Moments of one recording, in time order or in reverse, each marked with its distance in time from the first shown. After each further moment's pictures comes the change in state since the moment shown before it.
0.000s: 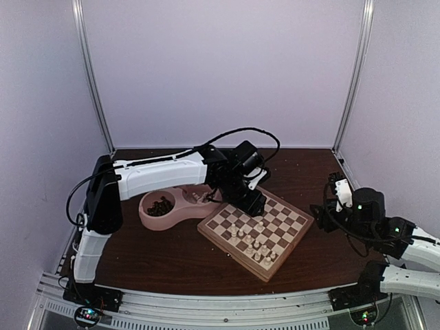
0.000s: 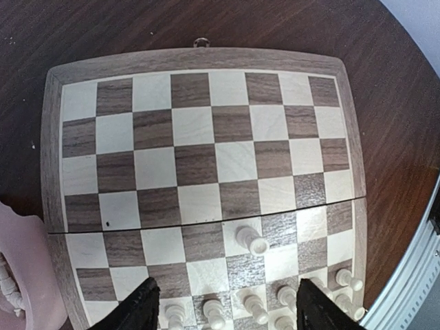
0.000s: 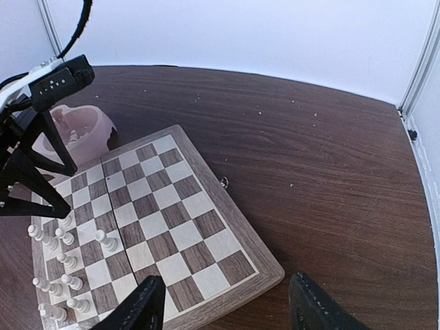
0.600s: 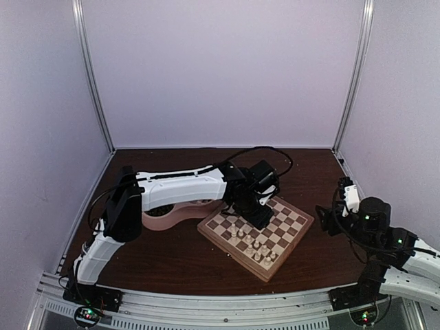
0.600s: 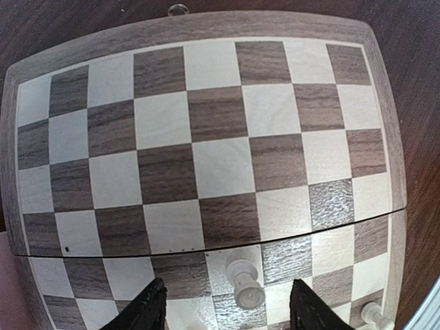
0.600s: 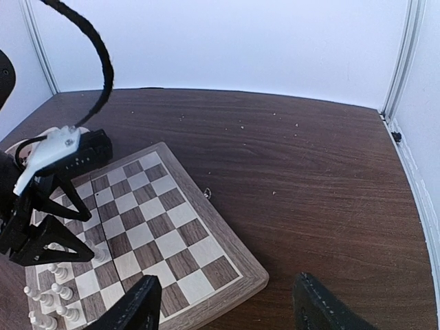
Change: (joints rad) left arm -0.064 0.163 0.115 -0.014 -0.120 0.008; right arm 0.000 -0.158 -0.114 0.045 0.068 0.006
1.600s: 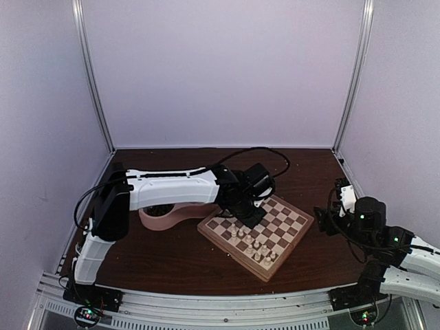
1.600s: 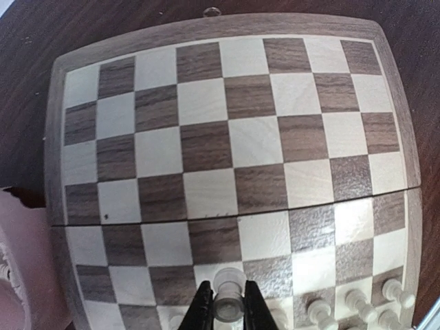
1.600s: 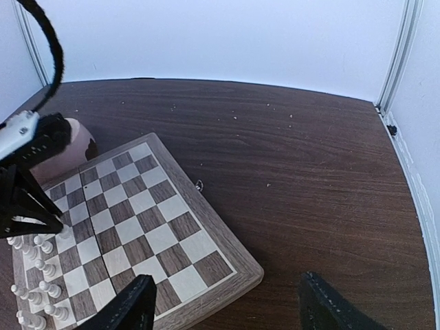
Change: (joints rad) left arm -0.018 -0.089 -0.151 0.067 -0.106 0.015; right arm 0.000 0.060 -0.002 0.017 0.024 0.004
